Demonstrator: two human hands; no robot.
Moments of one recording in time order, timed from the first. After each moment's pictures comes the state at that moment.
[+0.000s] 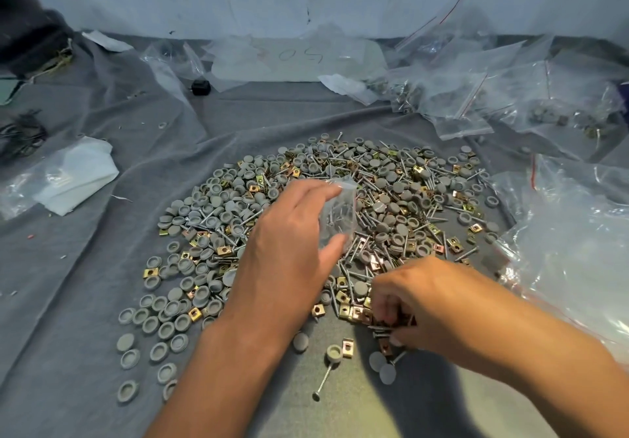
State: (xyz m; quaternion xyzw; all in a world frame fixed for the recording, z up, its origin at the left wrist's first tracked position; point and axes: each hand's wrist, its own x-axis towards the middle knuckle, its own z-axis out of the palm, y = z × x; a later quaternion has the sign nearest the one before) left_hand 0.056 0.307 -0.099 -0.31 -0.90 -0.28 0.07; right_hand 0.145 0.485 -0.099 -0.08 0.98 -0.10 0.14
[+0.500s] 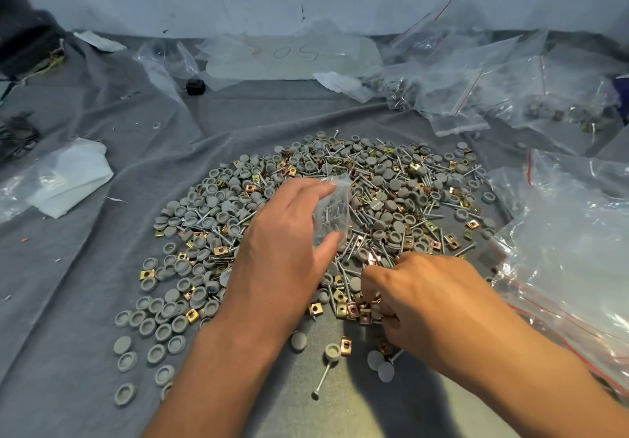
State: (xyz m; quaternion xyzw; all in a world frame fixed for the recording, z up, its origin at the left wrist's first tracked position) left_hand 0.055 0.306 -0.100 -0.31 -0.90 -0.29 0.08; right_hand 0.148 0.463 -0.106 -0.05 1.00 0.05 0.06
